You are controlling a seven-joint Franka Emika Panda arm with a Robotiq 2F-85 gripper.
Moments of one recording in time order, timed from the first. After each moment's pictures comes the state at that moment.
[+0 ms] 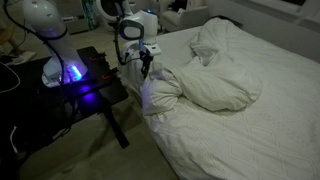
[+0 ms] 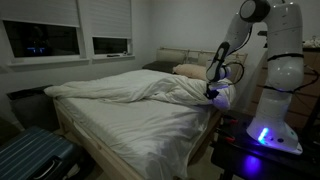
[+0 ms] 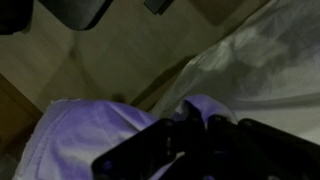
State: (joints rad) arm -0.11 0.26 -0.50 -2.63 -0.13 2.83 0.34
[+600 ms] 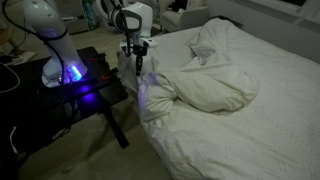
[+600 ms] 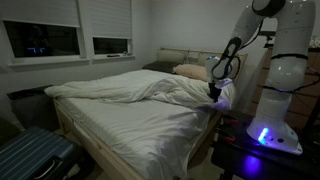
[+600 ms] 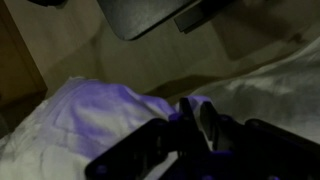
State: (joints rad) arm -0.10 0.11 -0.50 -2.69 -0.46 2.65 0.34
